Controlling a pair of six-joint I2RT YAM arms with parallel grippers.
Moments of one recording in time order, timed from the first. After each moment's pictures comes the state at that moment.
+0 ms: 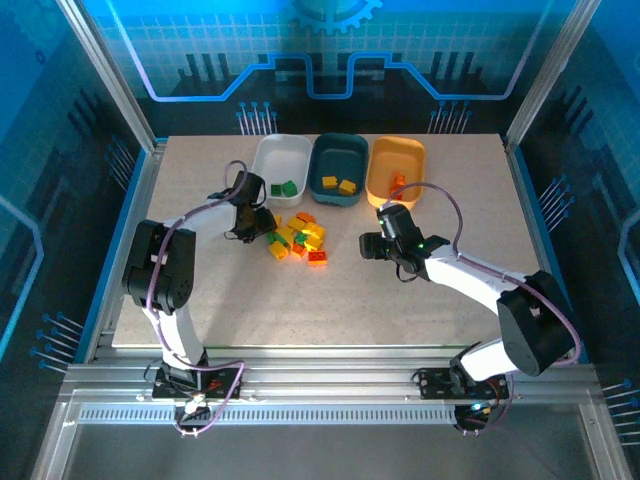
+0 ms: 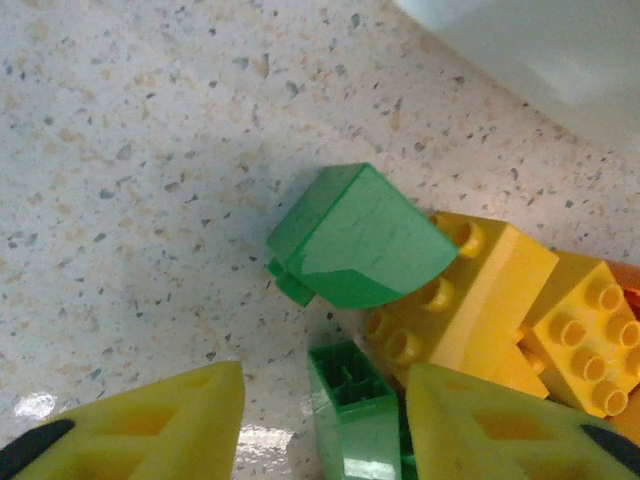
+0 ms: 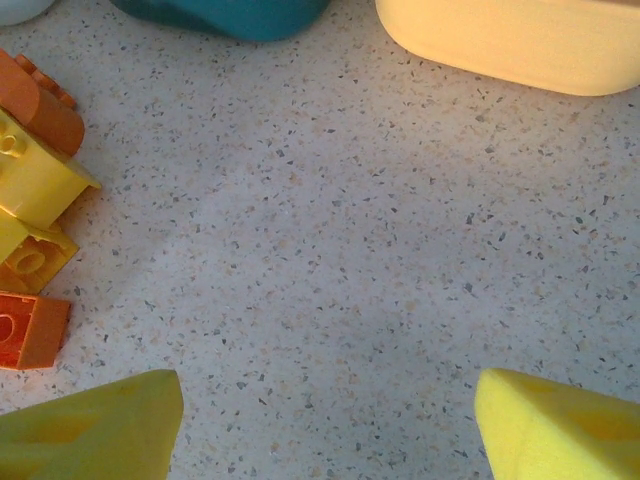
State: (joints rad) left arm -0.21 1.85 1.19 -0.49 0.03 -0.68; right arm 0.53 1.44 0.82 -0.25 0.18 0.36
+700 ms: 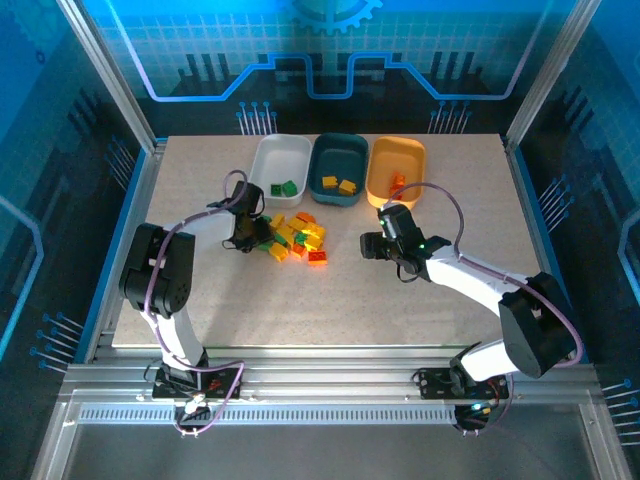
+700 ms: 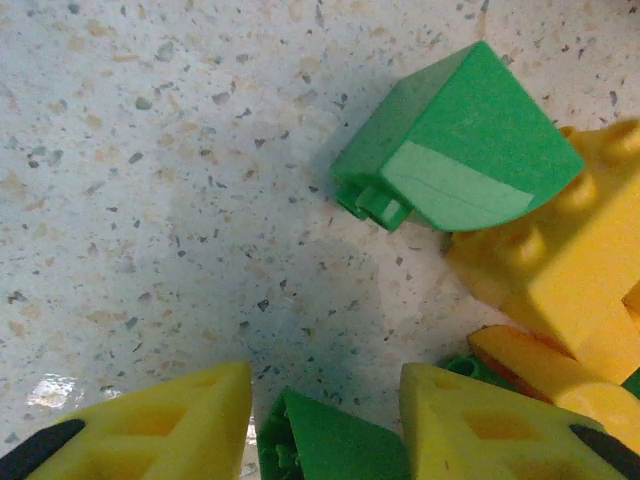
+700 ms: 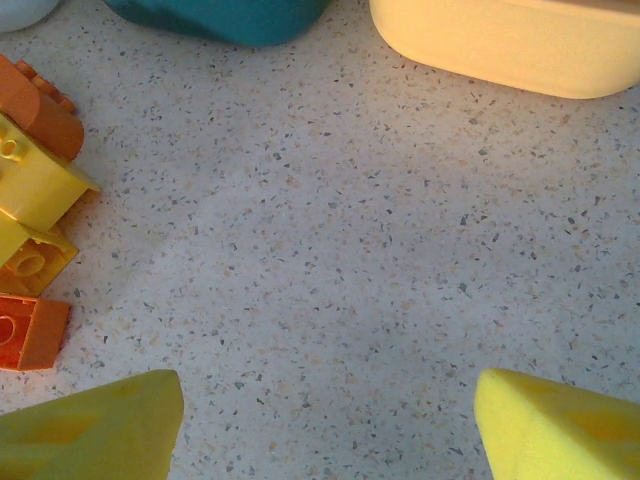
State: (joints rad) left arm -0.21 1.81 1.08 -0.46 0.04 -0.67; right arm 0.53 1.43 0.82 -0.25 0.18 0.36
